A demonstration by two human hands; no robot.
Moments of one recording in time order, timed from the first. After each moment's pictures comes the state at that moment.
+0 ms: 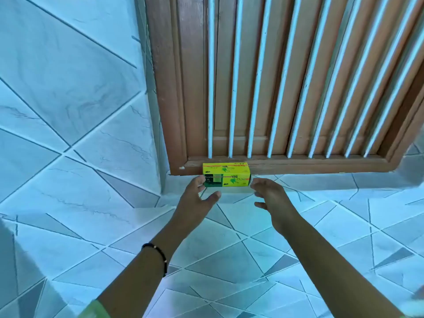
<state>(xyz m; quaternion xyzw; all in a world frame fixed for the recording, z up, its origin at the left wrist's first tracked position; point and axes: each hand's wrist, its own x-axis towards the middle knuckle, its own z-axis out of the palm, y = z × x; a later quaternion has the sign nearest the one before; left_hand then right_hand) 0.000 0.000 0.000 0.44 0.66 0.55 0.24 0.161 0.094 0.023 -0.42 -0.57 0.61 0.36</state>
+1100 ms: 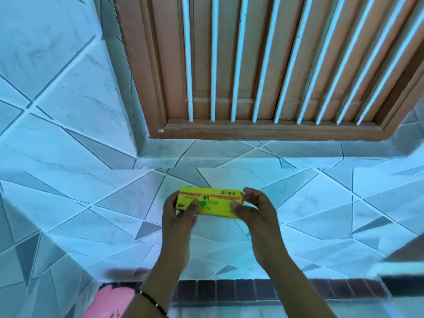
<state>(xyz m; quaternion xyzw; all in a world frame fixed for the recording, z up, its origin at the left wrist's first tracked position) 0.109 -0.052 -0.048 0.14 0.55 0.76 0.32 0.232 0.023 -0.043 -0.36 -0.51 0.65 0.43</state>
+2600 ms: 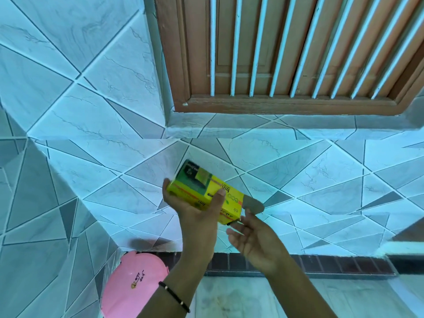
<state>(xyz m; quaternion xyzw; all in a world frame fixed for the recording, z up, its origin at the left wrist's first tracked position) 0.155 -0.136 -0.049 0.13 0.51 0.82 0.23 0.250 -0.077 -0.082 -0.42 -0.22 0.84 0.25</state>
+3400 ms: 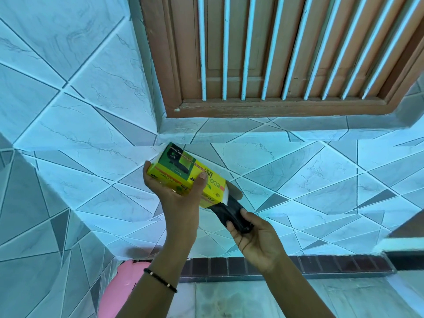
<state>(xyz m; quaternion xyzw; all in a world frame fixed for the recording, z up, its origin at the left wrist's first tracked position) 0.120 -0.120 -0.028 0.21 0.49 0.83 0.17 0.247 -0.056 -0.091 -0.28 -0.13 0.90 0.30</state>
